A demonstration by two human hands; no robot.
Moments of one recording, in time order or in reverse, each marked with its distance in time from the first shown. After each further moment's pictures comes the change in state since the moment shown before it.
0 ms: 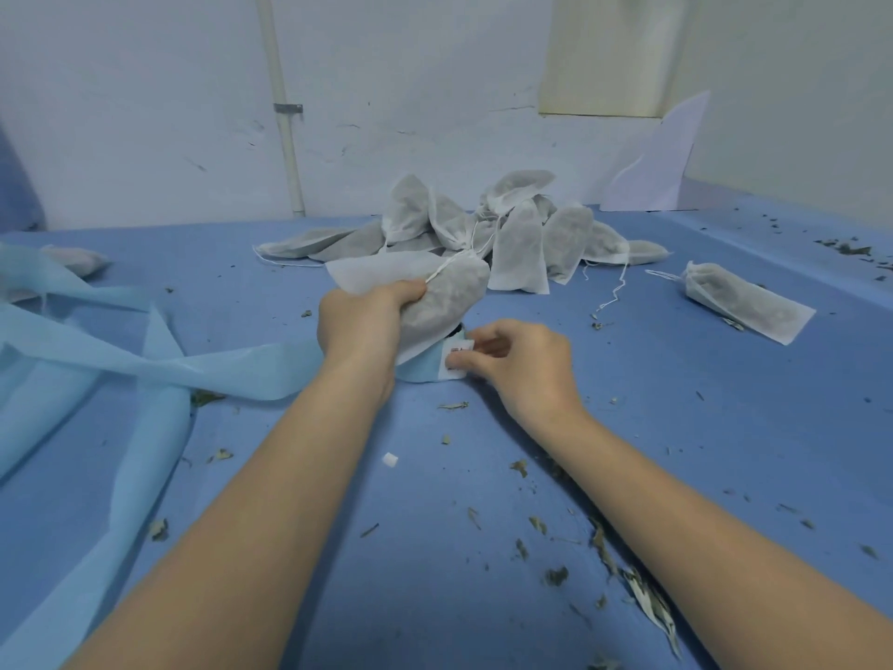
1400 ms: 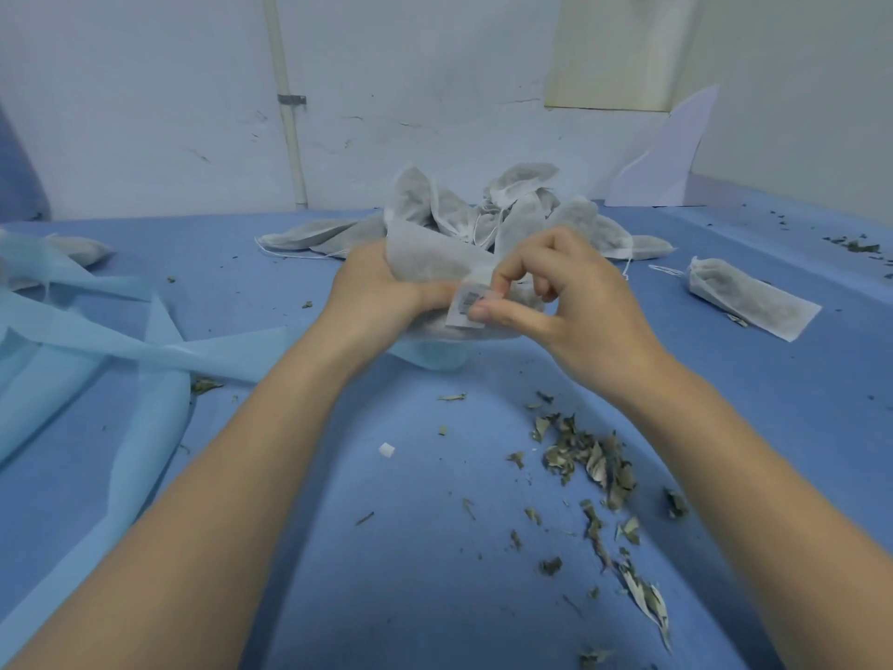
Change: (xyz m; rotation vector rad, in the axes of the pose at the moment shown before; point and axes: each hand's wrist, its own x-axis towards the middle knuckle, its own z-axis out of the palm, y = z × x) left_hand -0.012 0.017 -0.013 0.280 -0.488 0.351; right_hand -0.012 -0.047 -0.061 -0.177 -0.074 -0.442
